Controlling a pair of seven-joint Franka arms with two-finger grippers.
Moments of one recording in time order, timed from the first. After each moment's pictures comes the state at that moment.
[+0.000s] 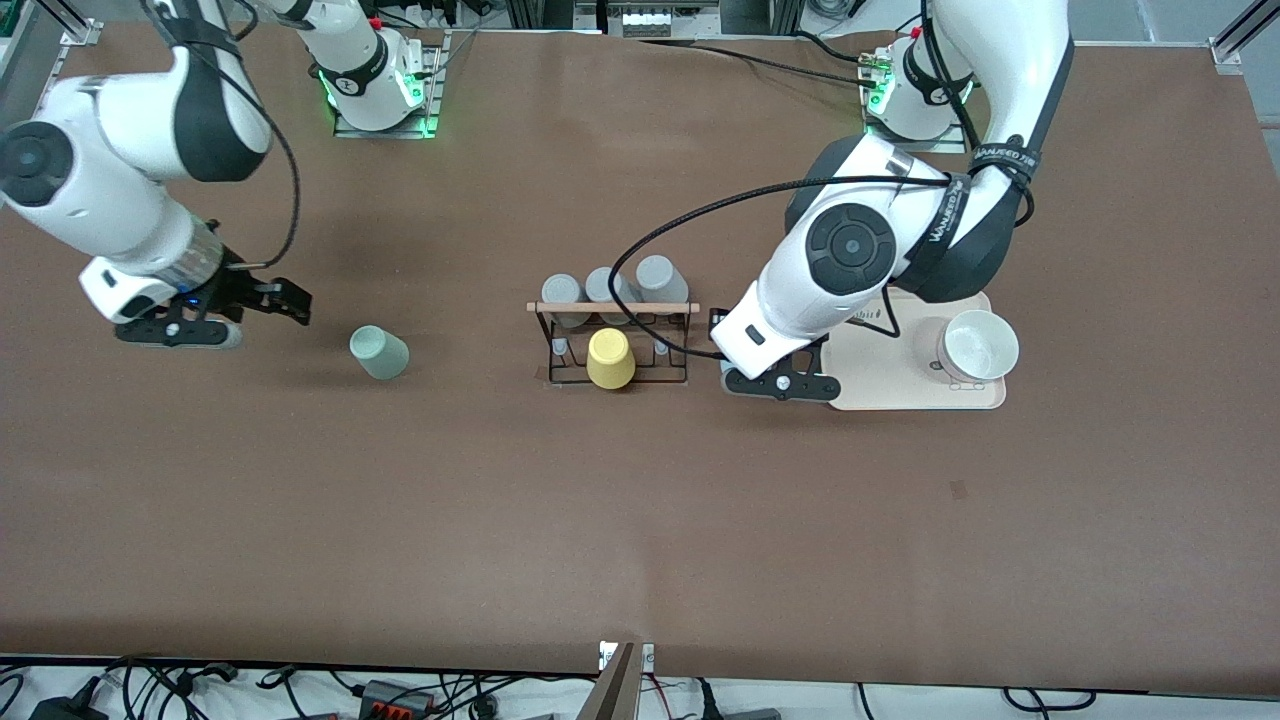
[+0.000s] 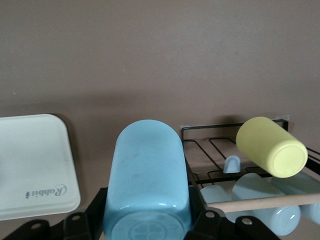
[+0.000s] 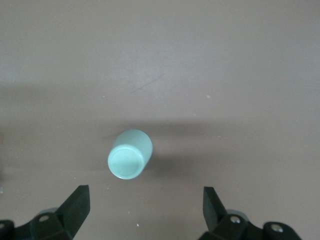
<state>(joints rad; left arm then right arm) -0.43 0.58 -0.14 -1.26 -0.08 1.75 -0.52 0.09 0.05 0.00 -2.13 -0.01 2.20 0.10</state>
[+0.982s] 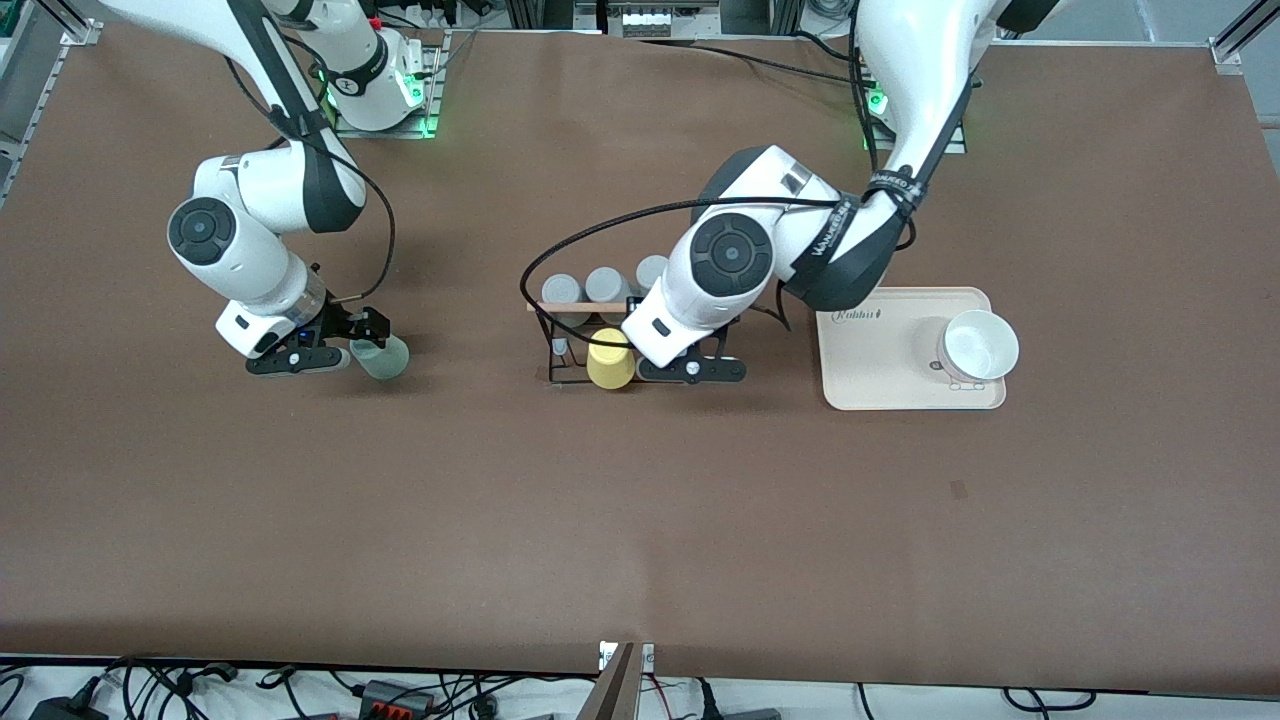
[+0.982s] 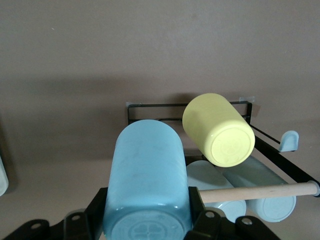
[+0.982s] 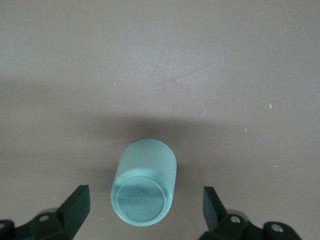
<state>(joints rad) -0.55 0.71 -0.14 -1.15 -0.15 1.75 -0.64 0.15 0.24 0.00 -2.22 -0.01 2.47 0.04</state>
